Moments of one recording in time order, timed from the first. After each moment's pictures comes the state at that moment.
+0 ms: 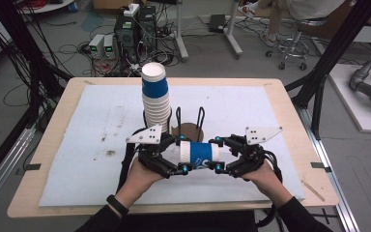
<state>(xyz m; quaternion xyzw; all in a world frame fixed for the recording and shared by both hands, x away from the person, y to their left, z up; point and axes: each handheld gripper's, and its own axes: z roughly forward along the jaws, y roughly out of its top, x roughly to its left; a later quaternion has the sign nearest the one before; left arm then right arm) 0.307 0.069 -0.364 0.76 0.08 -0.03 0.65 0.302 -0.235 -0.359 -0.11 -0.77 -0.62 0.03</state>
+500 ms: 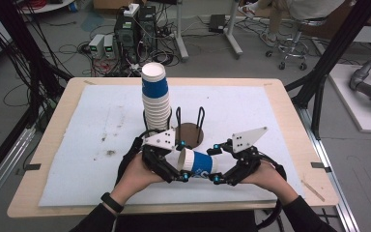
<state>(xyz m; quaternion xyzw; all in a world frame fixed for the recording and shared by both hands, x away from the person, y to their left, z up) 0.305 0.054 -0.356 0.86 0.04 -0.01 0.52 0.301 -0.223 -0.361 -0.07 -0.87 -0.49 0.02</state>
